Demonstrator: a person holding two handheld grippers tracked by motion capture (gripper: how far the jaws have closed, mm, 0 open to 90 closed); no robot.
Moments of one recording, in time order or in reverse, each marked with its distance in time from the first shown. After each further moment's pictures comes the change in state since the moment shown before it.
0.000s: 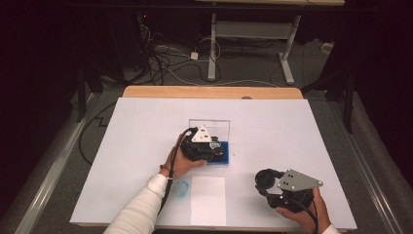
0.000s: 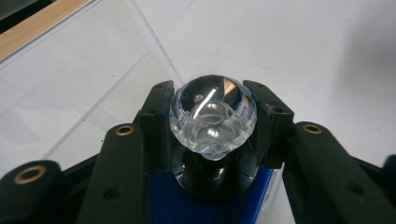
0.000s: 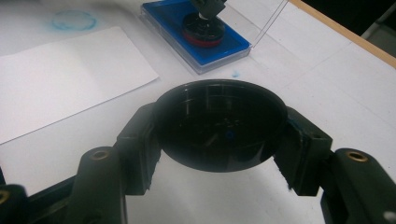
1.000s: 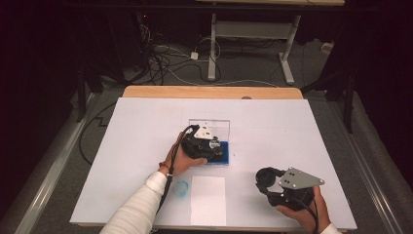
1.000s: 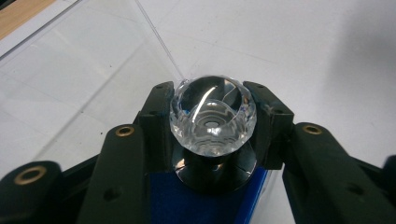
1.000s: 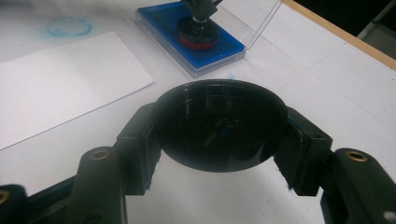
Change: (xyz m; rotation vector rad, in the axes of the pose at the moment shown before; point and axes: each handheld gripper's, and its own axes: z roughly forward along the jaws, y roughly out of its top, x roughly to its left) left arm 0.005 0.010 -0.005 0.067 -0.026 -0.027; right arm -0.004 0.001 0.000 -0.011 -0.007 0.020
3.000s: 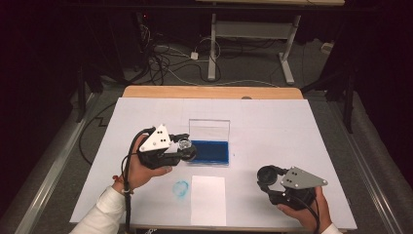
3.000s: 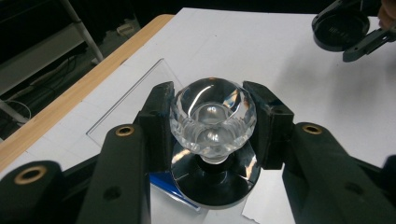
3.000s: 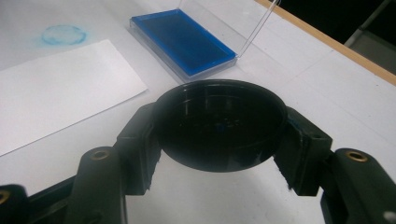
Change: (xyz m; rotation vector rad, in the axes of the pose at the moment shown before) left arm -0.035 -0.015 -0.141 -0.177 0.101 0.105; right arm 0.000 0.003 -0.004 -0.022 -0.026 -0.005
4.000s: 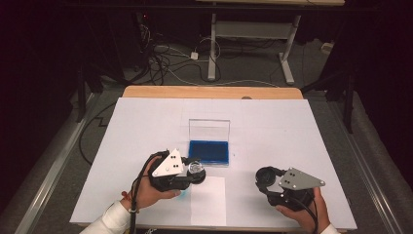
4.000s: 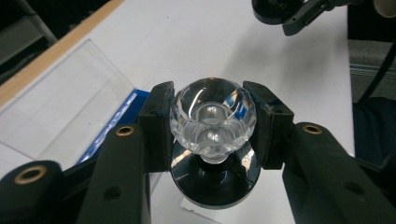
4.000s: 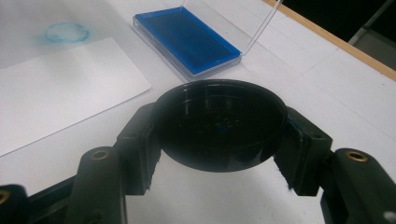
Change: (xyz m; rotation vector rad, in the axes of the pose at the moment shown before) left arm -0.046 -0.019 0.022 0.036 -0.118 0.033; right arm 0.003 0.000 0.002 0.008 0.004 0.003
